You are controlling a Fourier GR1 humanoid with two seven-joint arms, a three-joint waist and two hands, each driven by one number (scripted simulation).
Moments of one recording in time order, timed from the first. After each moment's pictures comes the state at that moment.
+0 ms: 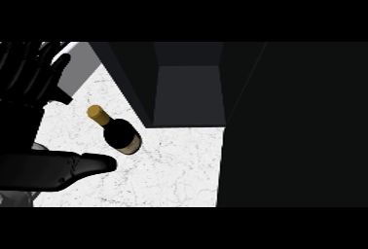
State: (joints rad) left arm -0.42 0.21 -0.04 -2.17 0.06 0.26 0.80; right arm 0.14 -0.15 0.35 -2.52 -0.08 0.00 0.47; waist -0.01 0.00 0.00
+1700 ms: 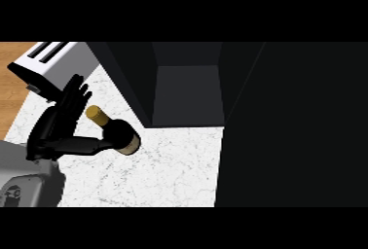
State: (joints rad) left arm -0.18 0.17 0.10 -1.58 0.15 -0.03 0.20; right arm 0.07 -0.17 0.37 -2.53 -0.06 -0.05 0.53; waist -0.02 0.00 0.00
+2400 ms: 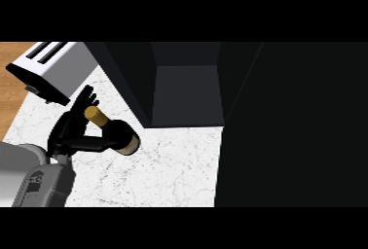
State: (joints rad) left arm -0.24 0.18 0.14 -1.22 0.11 -0.09 -0.02; right arm 0.10 -0.19 0.37 -2.53 -0.06 -0.04 0.49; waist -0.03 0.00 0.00
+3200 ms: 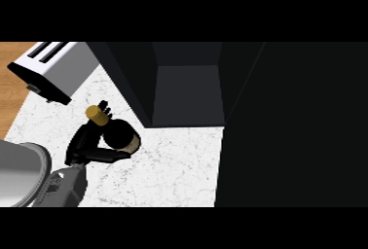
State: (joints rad) left arm -0.27 0.15 0.14 -0.92 0.09 -0.17 -0.25; right arm 0.09 -0.20 0.35 -2.52 -0.07 -0.04 0.49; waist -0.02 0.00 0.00
